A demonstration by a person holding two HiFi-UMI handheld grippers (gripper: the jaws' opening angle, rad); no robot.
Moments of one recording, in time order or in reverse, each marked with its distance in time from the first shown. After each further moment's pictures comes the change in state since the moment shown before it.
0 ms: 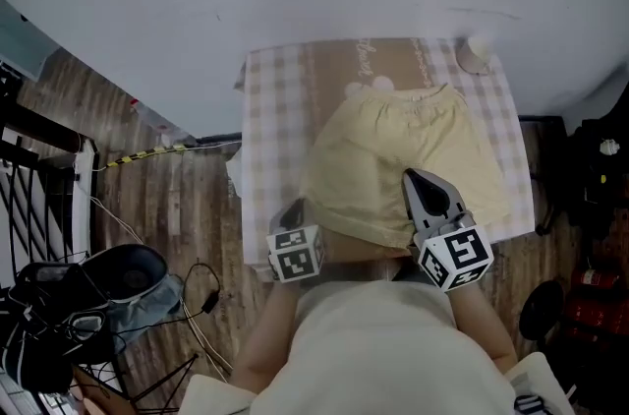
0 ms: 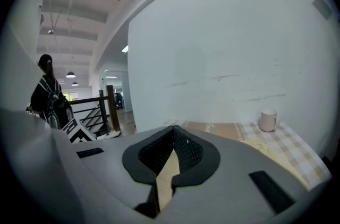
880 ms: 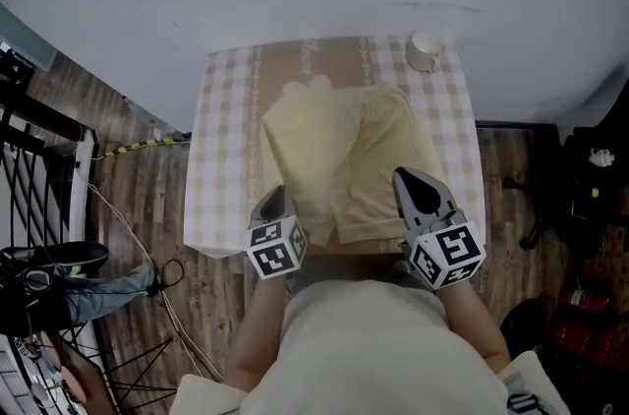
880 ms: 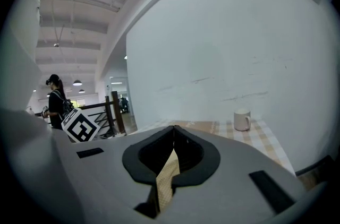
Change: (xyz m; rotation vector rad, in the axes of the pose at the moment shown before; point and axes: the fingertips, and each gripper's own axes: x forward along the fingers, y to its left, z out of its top) left arm -0.009 -0.153 0.031 -0.080 -0.144 0.073; right arm -0.092 -0.143 -0.009 0.045 -0.023 0.077
